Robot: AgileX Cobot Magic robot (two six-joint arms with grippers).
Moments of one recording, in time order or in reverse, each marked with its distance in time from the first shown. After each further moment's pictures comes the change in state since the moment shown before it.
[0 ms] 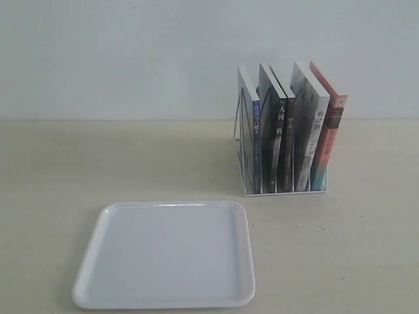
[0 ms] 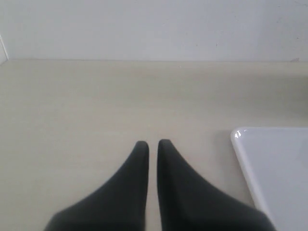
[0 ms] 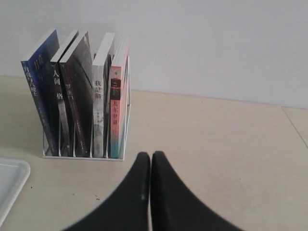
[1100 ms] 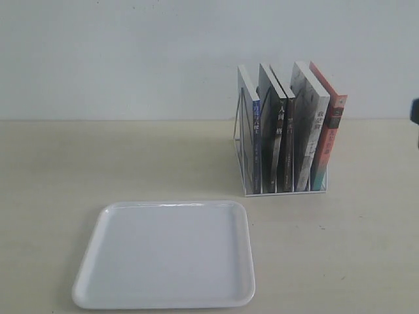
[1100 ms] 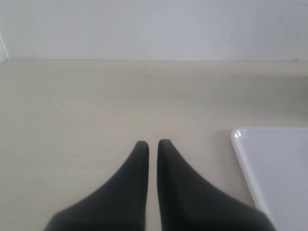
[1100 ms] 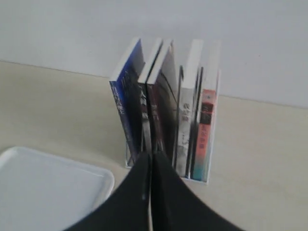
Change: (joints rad) left arm 0.000 0.000 0.000 0.000 0.000 0.000; right arm 0.183 0.404 -0.211 0.442 -0.067 -0.340
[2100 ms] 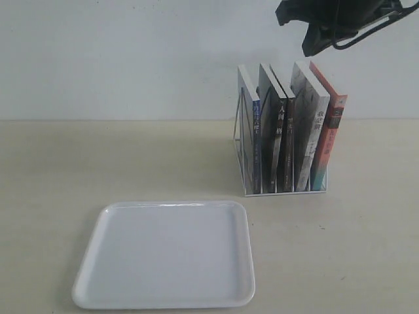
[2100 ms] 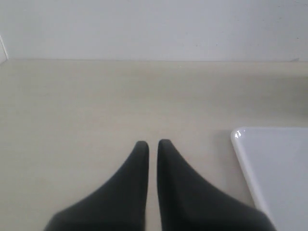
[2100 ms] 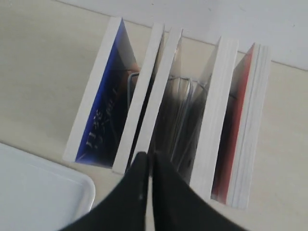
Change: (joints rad) left arm 0.000 0.000 0.000 0.000 0.000 0.000; right arm 0.046 1.035 -1.238 -0.421 0.732 0.403
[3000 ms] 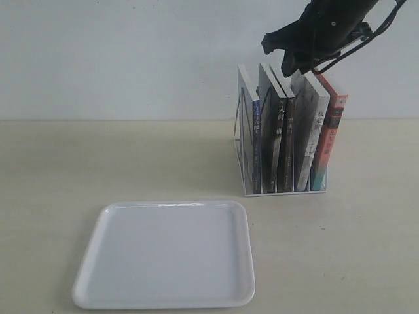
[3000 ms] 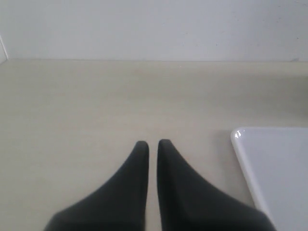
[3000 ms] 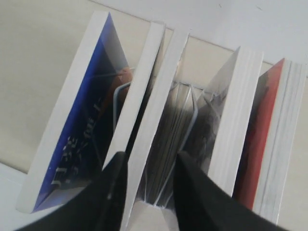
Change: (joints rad) left arm 0.000 0.000 0.000 0.000 0.000 0.000; right arm 0.000 0.150 -0.073 0.000 -0.043 -0.058
